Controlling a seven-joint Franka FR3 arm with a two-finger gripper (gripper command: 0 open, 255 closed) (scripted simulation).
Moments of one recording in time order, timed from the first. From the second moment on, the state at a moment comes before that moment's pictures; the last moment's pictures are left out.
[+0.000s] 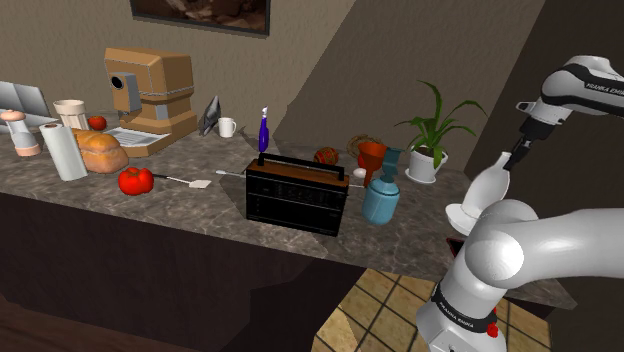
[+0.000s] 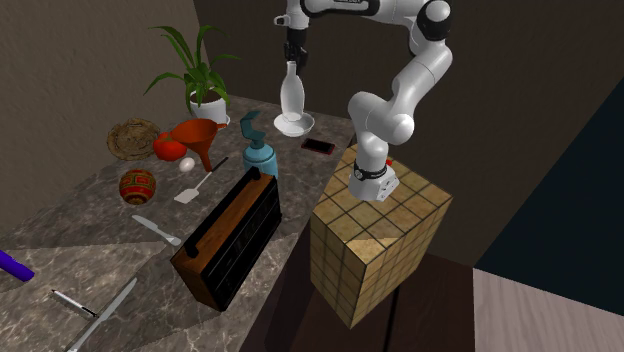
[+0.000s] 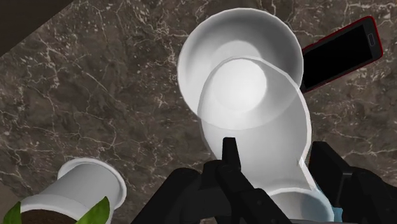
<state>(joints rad) -0.09 -0.98 -1.08 -2.14 -0.73 1.61 -0.92</state>
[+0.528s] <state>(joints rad) -0.10 -0.99 -1.11 -2.18 -0.76 1.66 -0.91</state>
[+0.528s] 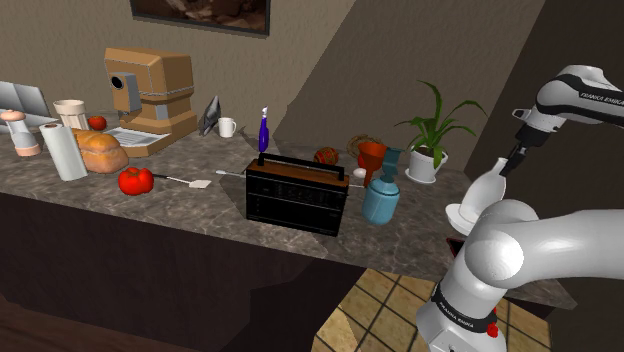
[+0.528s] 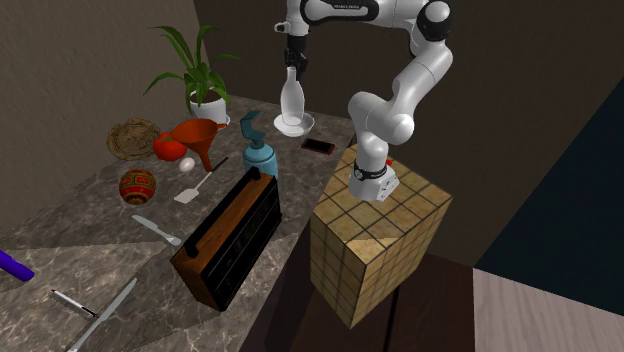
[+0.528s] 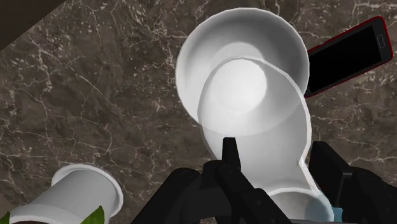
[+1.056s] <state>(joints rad) -0.10 -0.99 -1.11 -2.19 -0.76 1.66 -0.91</state>
